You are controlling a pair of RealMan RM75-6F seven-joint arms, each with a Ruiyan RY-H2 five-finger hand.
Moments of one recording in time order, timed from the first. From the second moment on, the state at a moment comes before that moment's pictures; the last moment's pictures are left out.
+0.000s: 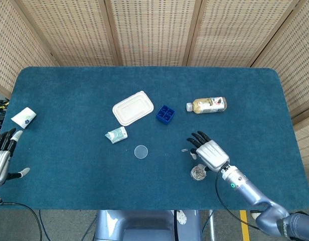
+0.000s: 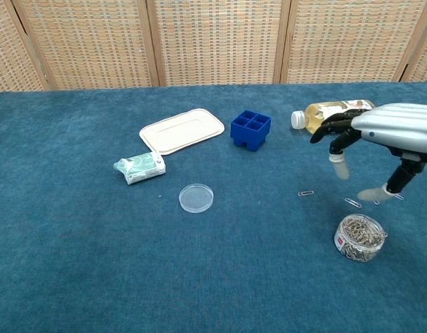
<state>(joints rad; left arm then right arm) -0.17 -1.04 -0.07 -1.71 1.35 1.36 0.15 0.65 -1.31 0.03 -1.53 -1.50 0.97 -0.16</state>
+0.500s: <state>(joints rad) -0.17 -1.05 -0.07 -1.70 1.33 1.35 0.15 0.76 -1.49 0.14 -1.38 -1.18 0.79 -0.30</state>
